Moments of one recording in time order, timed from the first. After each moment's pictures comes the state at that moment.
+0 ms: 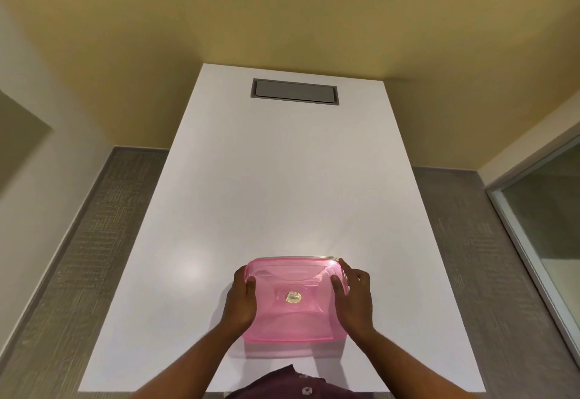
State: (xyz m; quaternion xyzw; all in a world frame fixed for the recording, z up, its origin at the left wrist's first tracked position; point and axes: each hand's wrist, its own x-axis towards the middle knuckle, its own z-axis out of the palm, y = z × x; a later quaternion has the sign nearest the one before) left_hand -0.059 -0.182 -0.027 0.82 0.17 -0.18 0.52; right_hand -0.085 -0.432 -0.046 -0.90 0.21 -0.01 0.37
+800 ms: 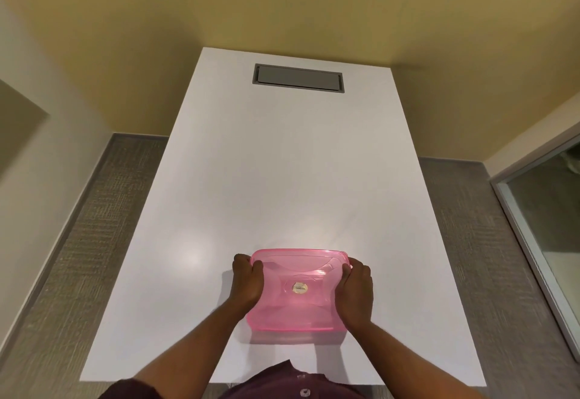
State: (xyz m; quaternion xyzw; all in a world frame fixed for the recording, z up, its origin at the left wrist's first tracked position) left_hand -0.027 -0.195 -0.032 0.80 0.23 -0.19 0.52; right_hand -0.071 -0.422 -0.055 -0.91 0.28 -0.04 0.32
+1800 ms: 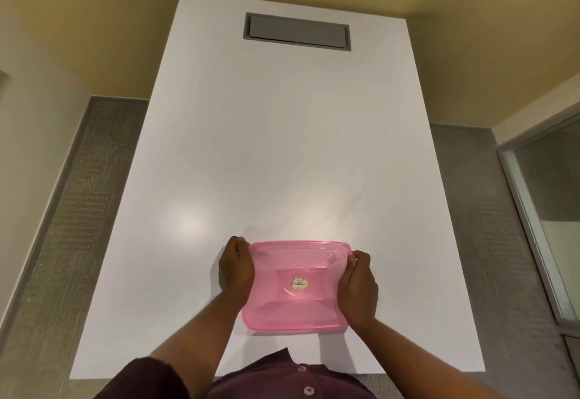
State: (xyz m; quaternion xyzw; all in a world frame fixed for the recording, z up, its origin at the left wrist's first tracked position) left_hand -0.006 -0.197 -0.058 0.82 0.31 -0.11 0.46; right_hand -0.068 -0.419 -0.052 -0.90 0.31 0.00 0.30
